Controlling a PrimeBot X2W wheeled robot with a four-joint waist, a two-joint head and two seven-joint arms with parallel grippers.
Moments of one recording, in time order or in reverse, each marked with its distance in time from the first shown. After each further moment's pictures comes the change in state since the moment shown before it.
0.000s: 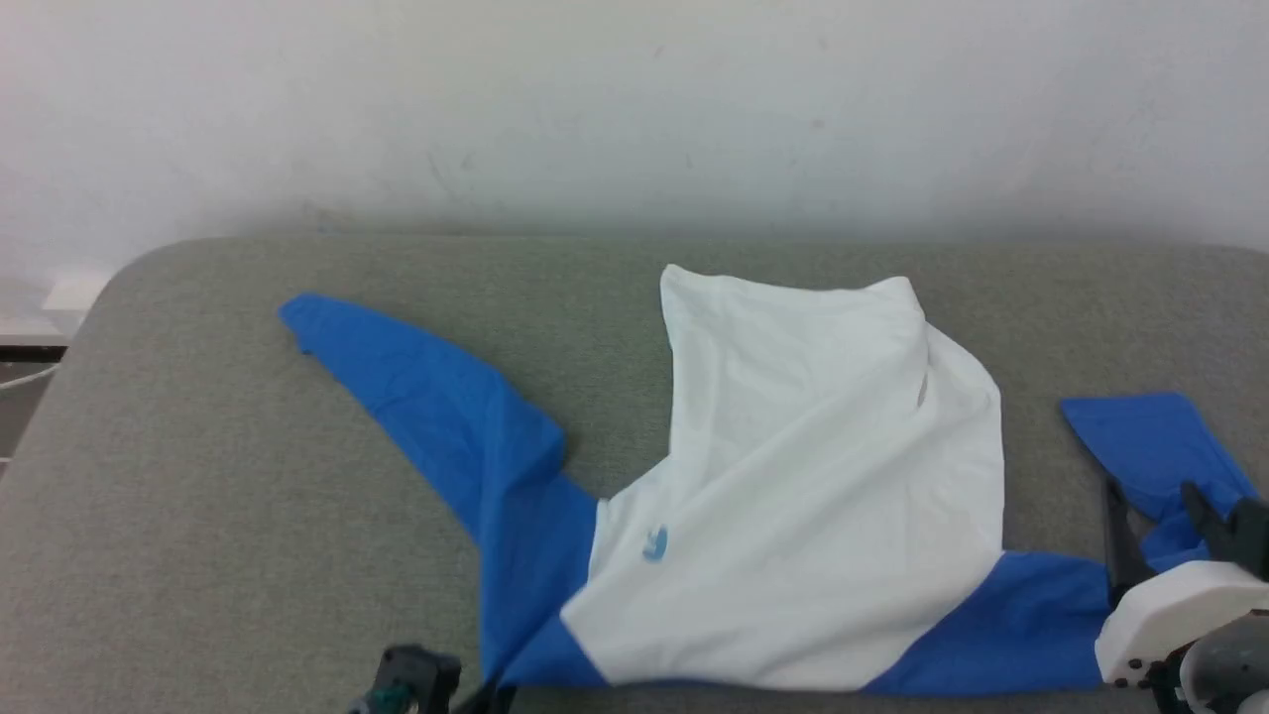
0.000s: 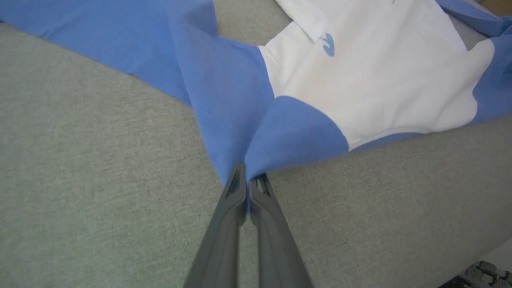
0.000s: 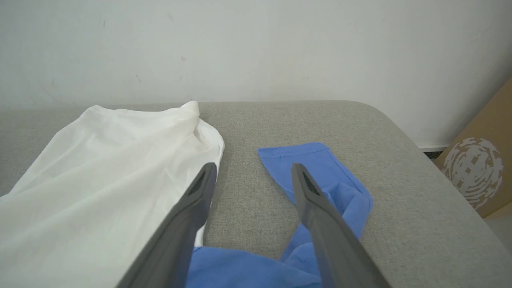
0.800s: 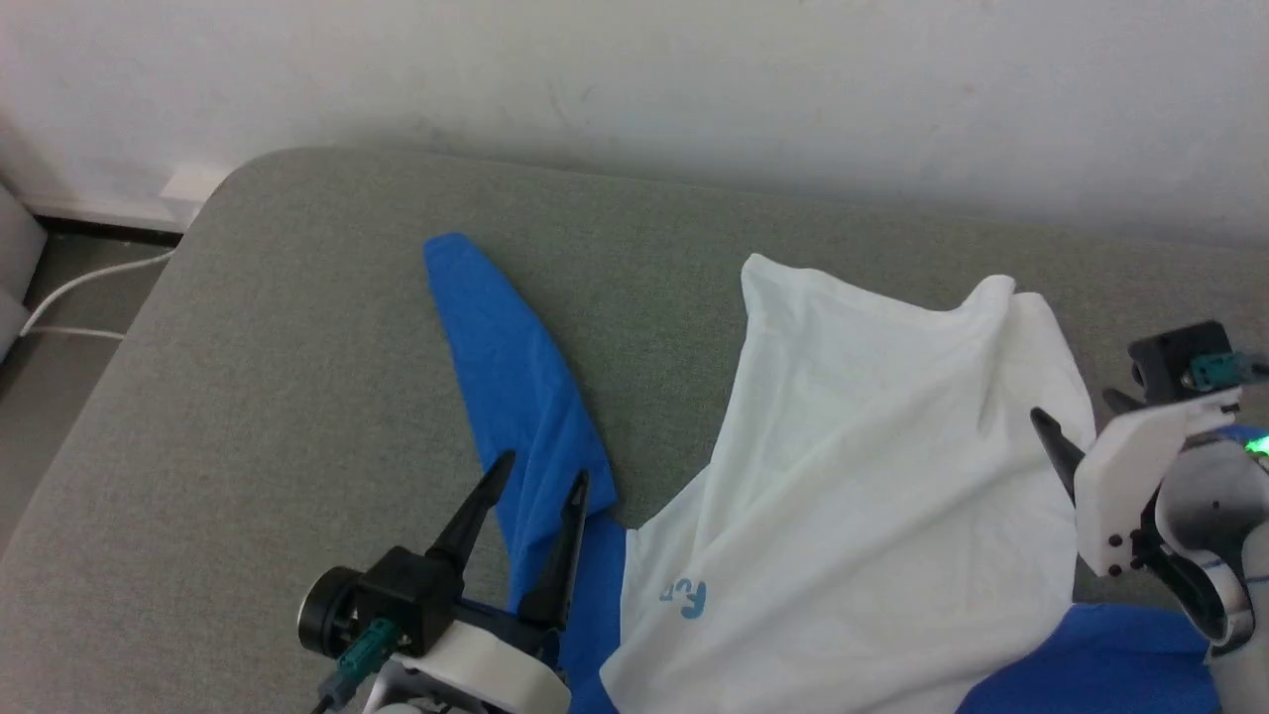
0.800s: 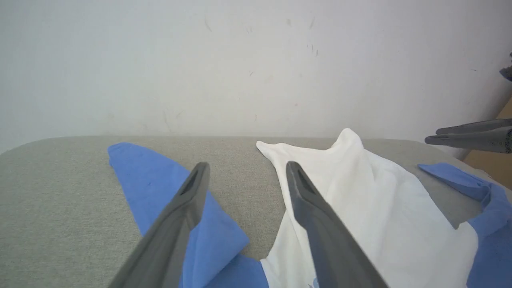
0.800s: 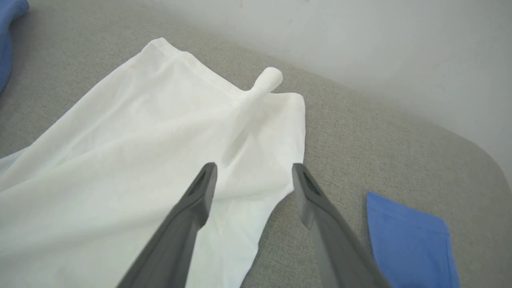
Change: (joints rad) left arm -0.126 -0.104 0.012 -0.060 0.034 0.001 -0.374; right arm -0.208 -0.258 0.298 -0.018 0.168 0.000 0.467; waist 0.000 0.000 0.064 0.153
